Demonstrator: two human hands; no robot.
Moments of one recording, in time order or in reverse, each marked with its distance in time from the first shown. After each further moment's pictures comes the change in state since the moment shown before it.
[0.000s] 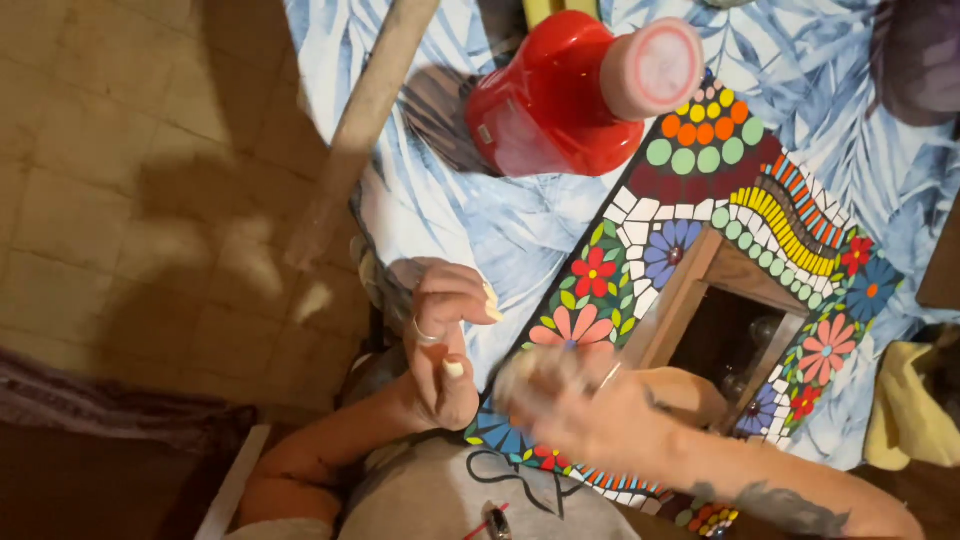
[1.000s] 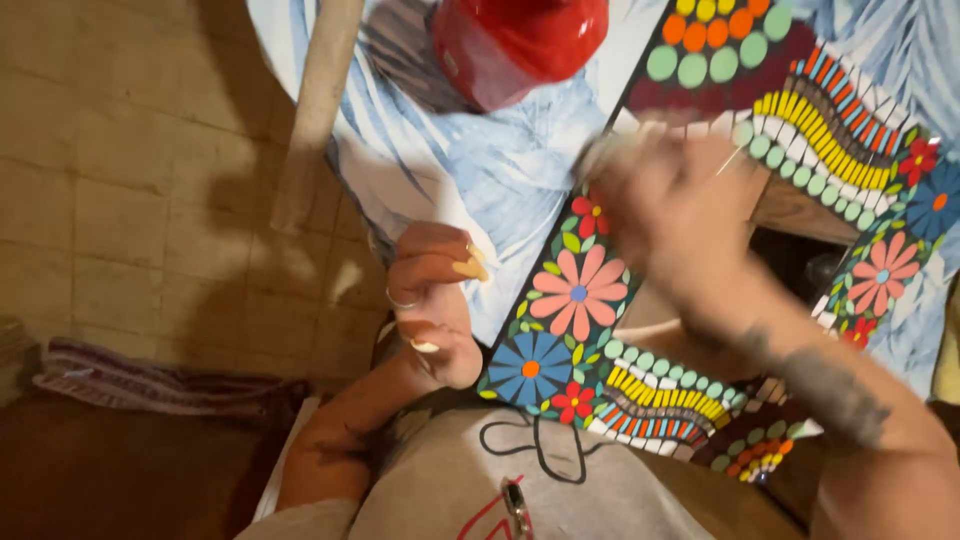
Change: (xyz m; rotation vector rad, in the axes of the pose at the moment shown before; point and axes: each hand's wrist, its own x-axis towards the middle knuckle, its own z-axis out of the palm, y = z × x) left_hand -0.012 -0.009 0.021 -0.067 0.238 0.103; right_hand -0.001 0.031 0.050 0.546 0.453 0.638
